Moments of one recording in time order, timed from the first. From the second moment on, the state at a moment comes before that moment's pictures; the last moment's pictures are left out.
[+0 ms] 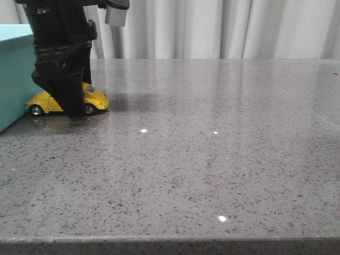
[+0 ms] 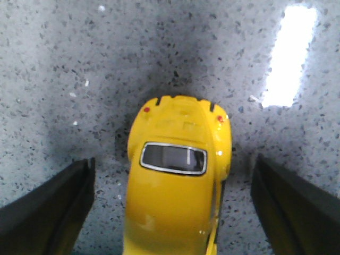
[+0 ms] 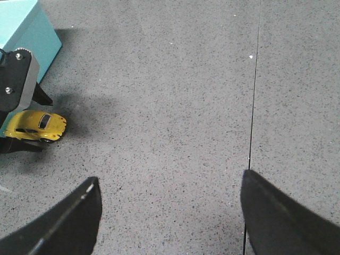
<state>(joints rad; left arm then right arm) -0.46 1.82 -1.52 -0.01 1.08 0.94 0.55 0.82 -1.01 -0.16 0.82 0.52</state>
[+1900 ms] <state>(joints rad) -0.04 1.75 -1.72 0.01 1.22 0.39 0.55 0.82 -1.01 -0.16 0.80 0.52</state>
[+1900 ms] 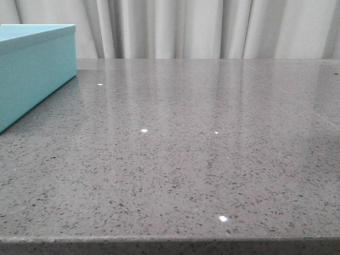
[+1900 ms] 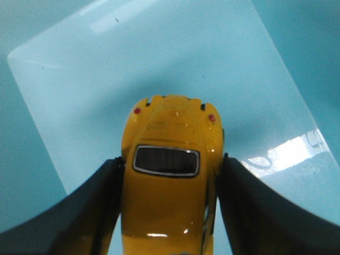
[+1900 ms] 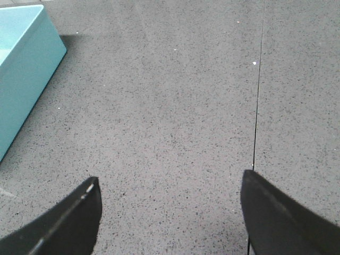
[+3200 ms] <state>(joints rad) -0.04 1.70 -1.61 -0.01 1.17 0.39 0.55 0.82 -1.01 -0.15 0.79 0.50</state>
